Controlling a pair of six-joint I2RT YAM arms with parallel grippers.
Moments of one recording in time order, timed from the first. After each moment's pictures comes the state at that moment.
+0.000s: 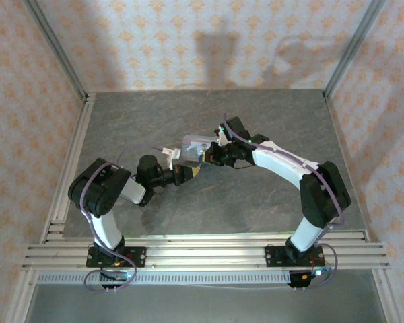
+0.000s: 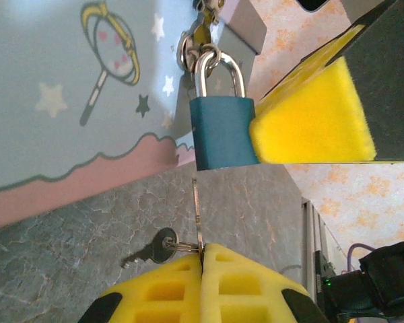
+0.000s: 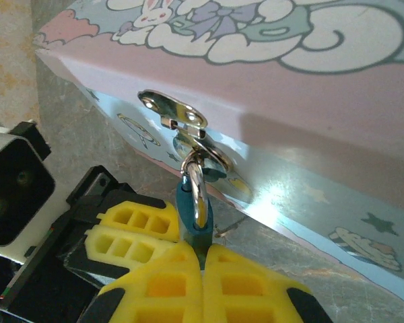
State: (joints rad) left arm -0.36 1.80 0.44 1.12 0.78 -0.72; right arm 0.59 1.67 1.21 -0.45 -0.45 0.71
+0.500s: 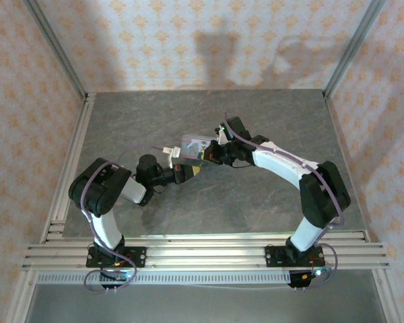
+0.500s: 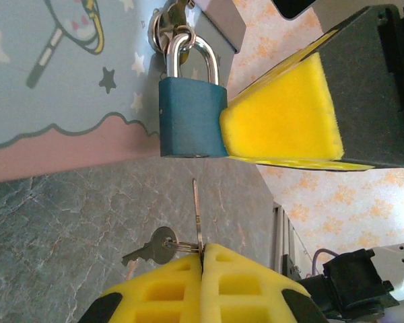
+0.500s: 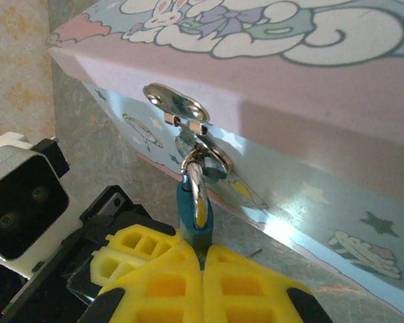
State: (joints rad) left arm -0.36 1.80 0.45 1.17 0.82 -0.83; right arm 0.59 1.67 1.19 -0.38 -0.45 0.76
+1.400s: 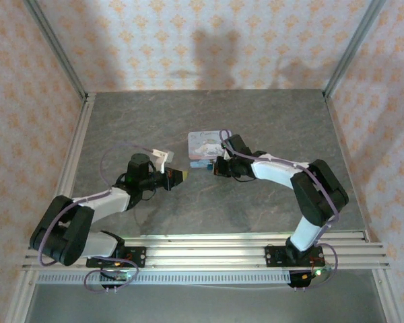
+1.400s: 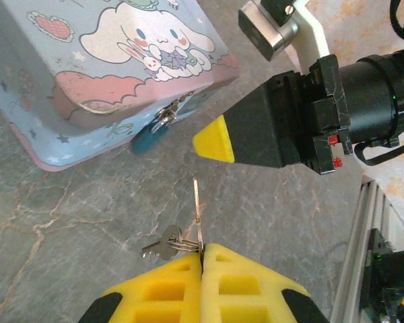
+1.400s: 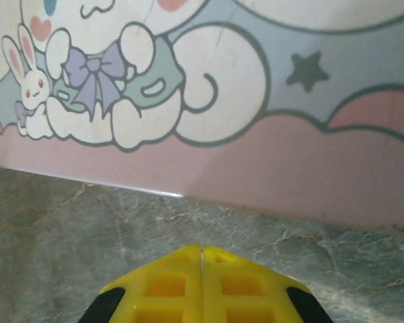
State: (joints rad) left arm -0.34 1.31 0.41 0.40 0.63 -0.43; right arm 0.60 1.69 0.96 -0.22 -0.22 0.64
